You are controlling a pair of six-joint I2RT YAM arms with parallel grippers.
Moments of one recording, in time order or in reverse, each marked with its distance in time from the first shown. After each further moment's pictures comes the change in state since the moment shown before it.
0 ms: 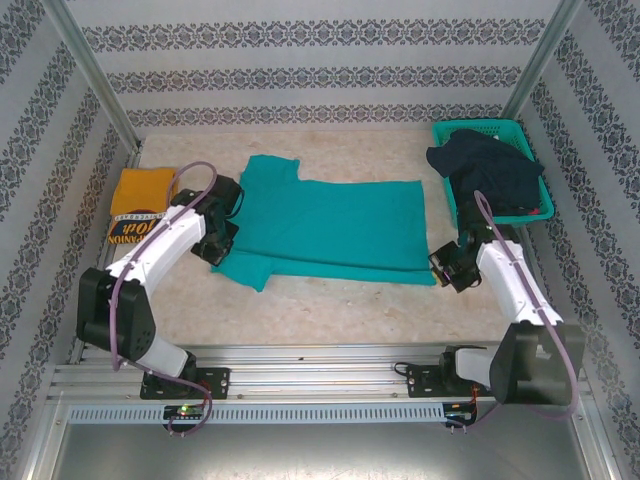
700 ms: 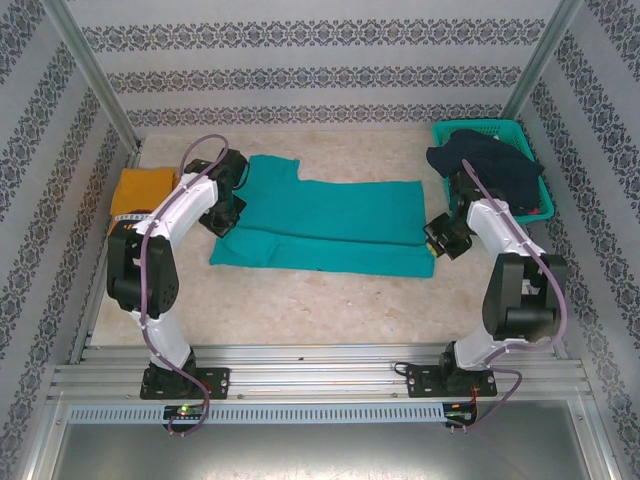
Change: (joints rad) left arm 0.056 0.280 0.283 -0.019 0.008 0.144; right arm 0.000 0.354 0.252 0.075 0.007 -0.032
